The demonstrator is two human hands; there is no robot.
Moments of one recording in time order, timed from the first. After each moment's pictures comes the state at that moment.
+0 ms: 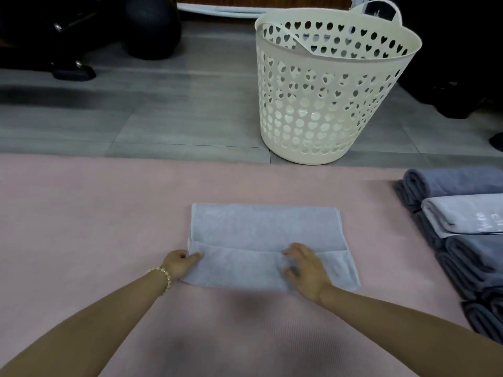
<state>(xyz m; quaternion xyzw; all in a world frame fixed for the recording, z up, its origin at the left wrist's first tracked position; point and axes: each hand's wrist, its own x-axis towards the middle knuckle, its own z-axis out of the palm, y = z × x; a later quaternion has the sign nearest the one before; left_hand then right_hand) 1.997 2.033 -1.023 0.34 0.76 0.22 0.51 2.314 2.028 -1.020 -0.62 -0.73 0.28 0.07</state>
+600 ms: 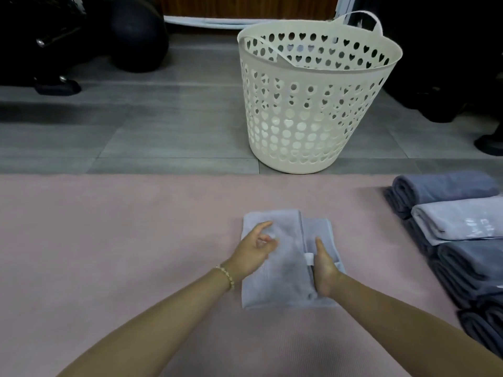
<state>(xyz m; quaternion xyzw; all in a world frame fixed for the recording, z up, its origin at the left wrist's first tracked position) 2.159 2.077 -0.959 0.52 0.54 0.29 0.60 2.341 2.074 -1.002 -0.58 -0.13 0.74 0.32</state>
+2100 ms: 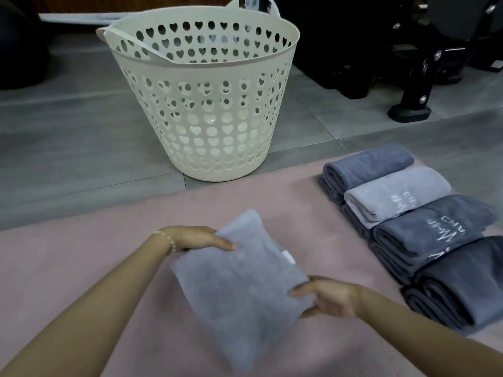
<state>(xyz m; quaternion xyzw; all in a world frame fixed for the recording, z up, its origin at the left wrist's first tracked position) 2.207 2.211 -0.932 0.60 0.46 -0.16 0.63 2.475 2.054 -0.996 -0.56 -0.25 0.77 0.18</state>
